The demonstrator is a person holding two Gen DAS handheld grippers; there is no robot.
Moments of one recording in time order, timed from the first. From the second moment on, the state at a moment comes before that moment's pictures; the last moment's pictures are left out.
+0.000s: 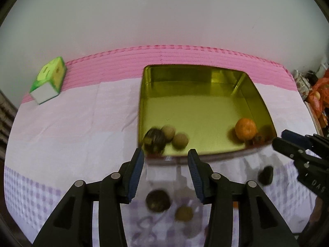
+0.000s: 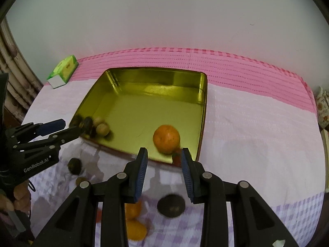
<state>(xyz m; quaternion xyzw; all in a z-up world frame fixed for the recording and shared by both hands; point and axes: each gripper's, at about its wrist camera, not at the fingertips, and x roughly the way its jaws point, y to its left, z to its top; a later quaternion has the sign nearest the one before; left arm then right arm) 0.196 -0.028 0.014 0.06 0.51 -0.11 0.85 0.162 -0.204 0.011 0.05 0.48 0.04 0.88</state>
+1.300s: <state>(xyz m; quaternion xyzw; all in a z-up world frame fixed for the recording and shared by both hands) 0.094 0.005 -0.030 0.06 0.57 -0.09 0.81 0.075 -0.148 -0.051 0.03 0.55 0.08 0.83</state>
